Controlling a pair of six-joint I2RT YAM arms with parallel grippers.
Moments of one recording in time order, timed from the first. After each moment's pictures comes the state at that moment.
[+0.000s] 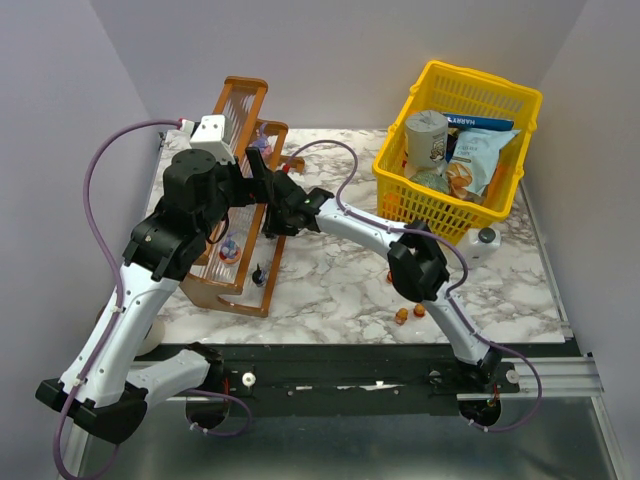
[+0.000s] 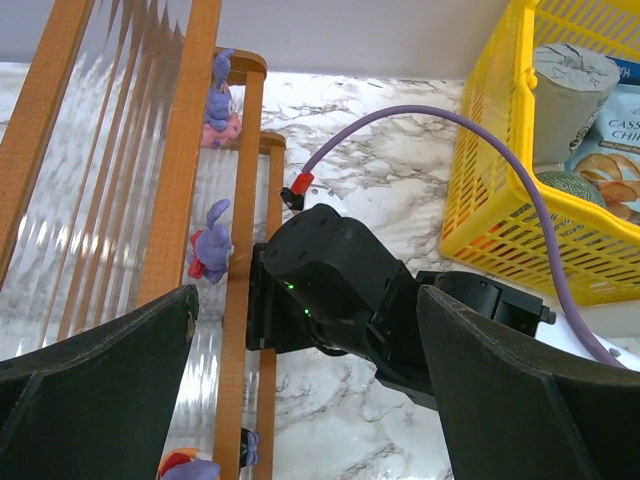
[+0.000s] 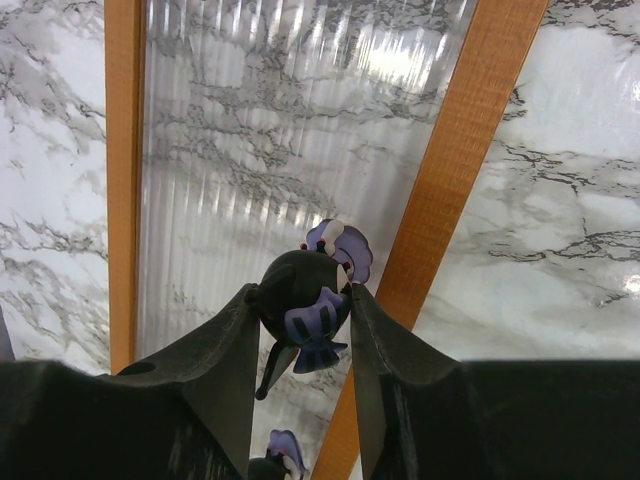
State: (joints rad) left arm -0.47 1.04 1.40 -0.62 -0.21 -0.31; right arm 0.91 2.39 2.11 -0.58 0.12 0.87
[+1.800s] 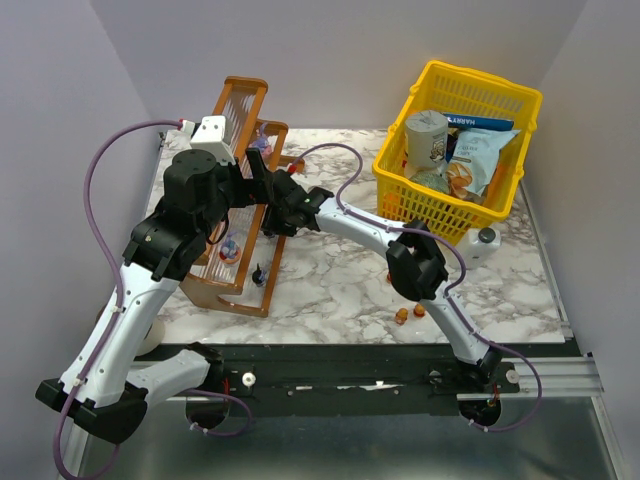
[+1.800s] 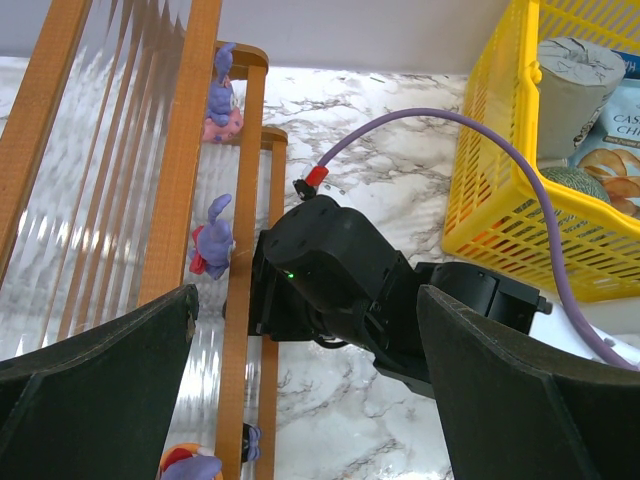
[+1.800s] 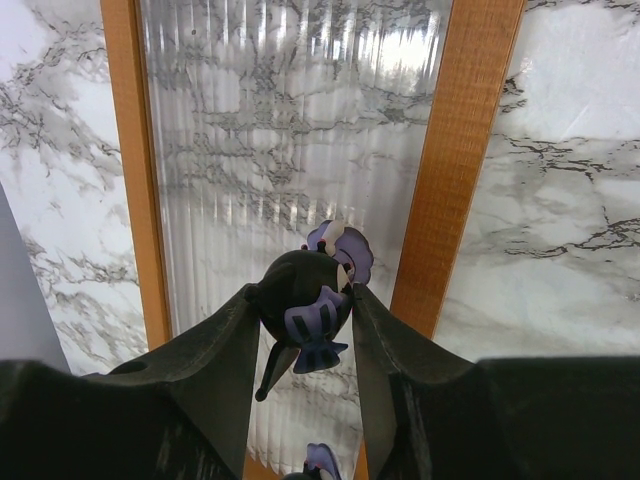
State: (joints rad) left arm -0.47 1.04 1.40 -0.63 -0.21 -0.31; right arm 0.89 2.41 2.13 -0.58 0.12 1.01
